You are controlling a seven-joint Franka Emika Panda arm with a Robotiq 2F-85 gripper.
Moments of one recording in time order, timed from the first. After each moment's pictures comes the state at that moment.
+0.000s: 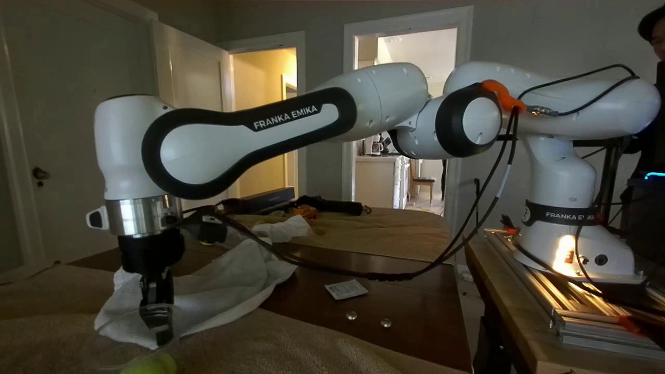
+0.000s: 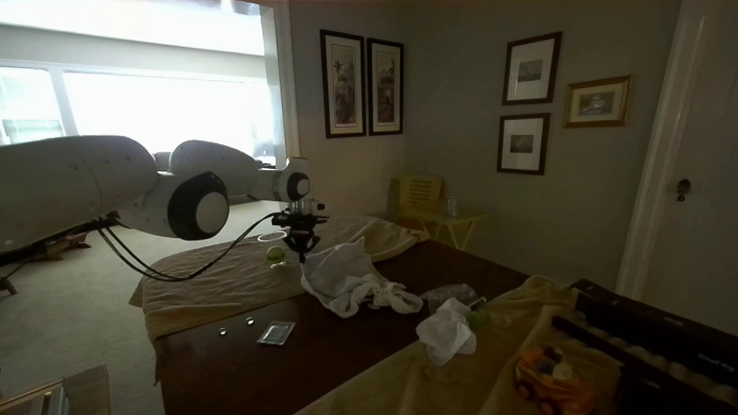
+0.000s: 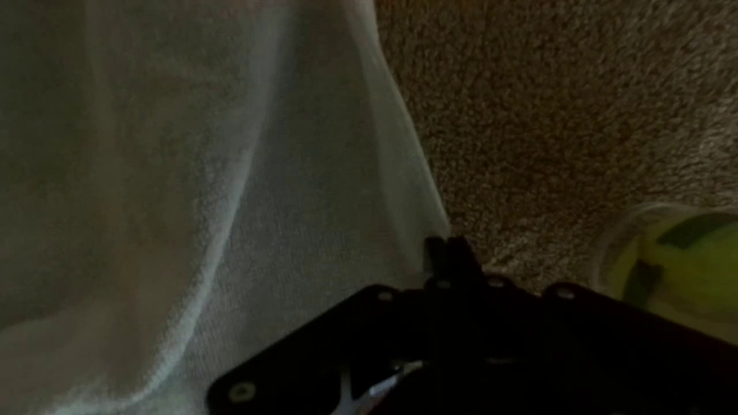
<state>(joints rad) 0.55 1.43 0.06 -0.45 -0.07 1.85 -0.14</state>
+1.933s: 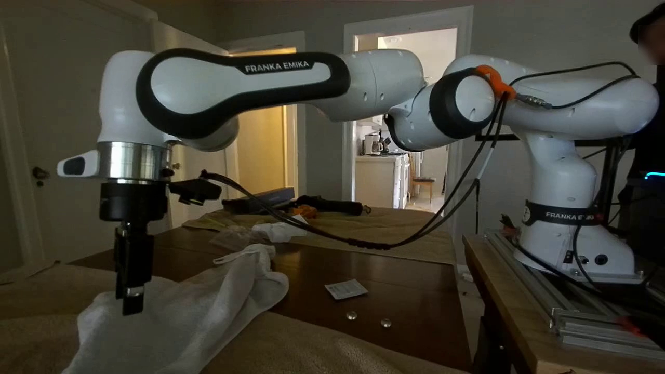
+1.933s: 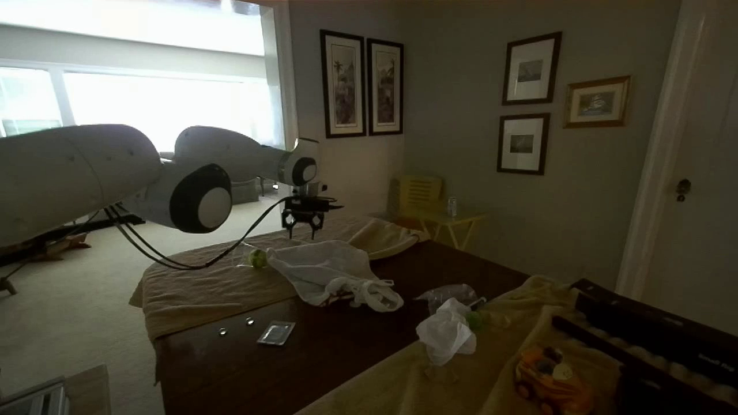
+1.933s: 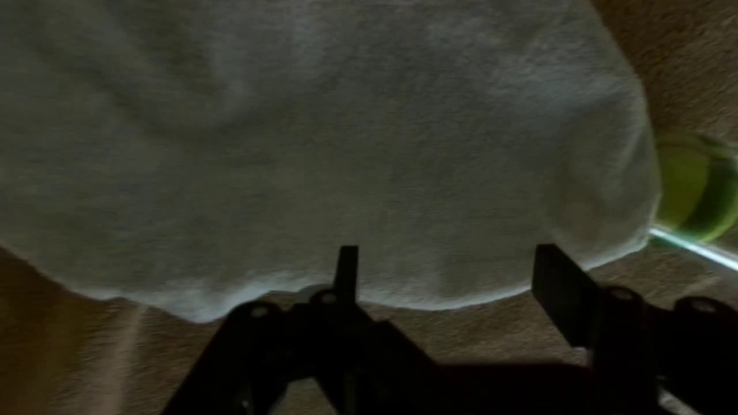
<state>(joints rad) 0.49 1.36 0.18 -0.44 -0.01 1.89 -0.51</state>
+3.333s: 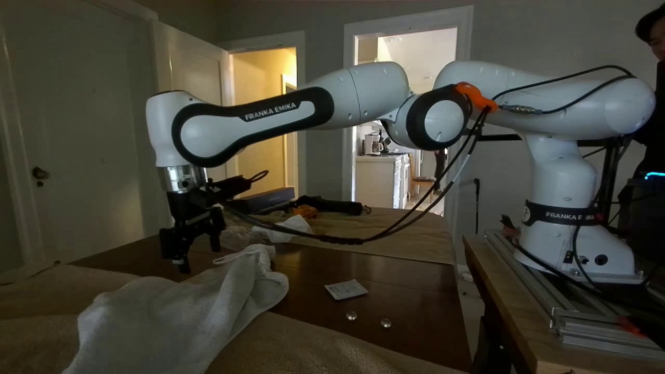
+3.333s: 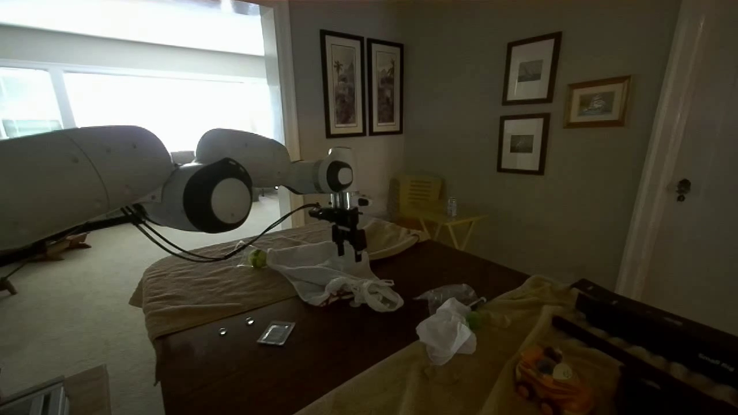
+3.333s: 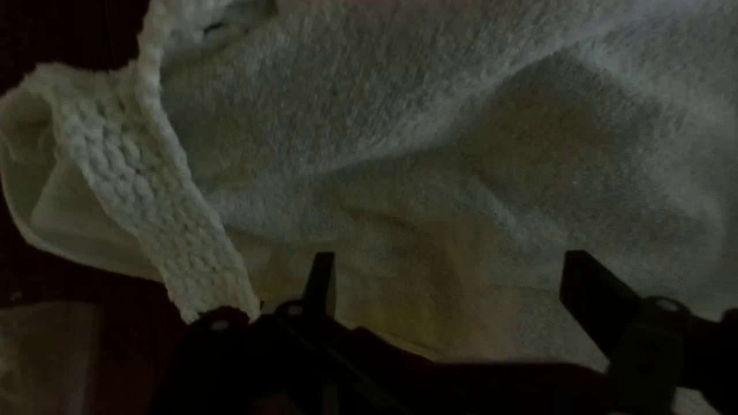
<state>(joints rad) 0.38 1.37 -0.07 -0.46 -0.05 1.77 0.43</state>
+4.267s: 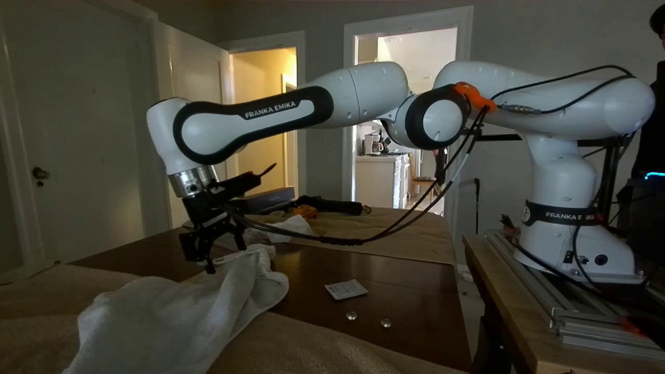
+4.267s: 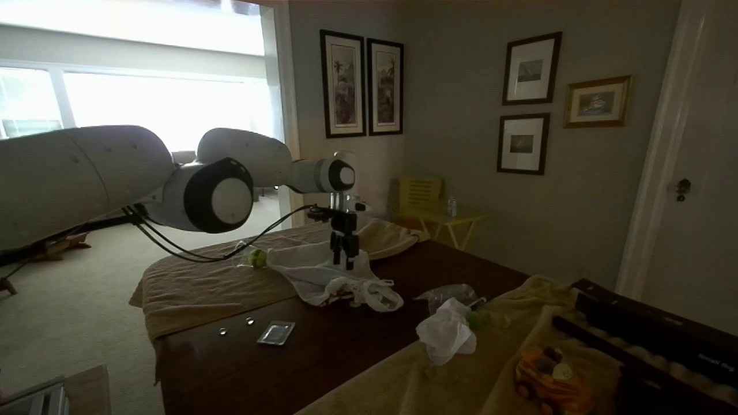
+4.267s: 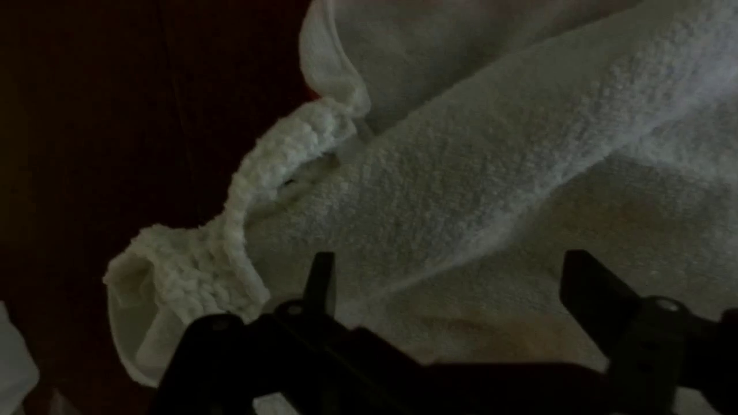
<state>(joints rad) 0.37 1.37 -0.07 -0.45 -0.05 1.57 0.58</state>
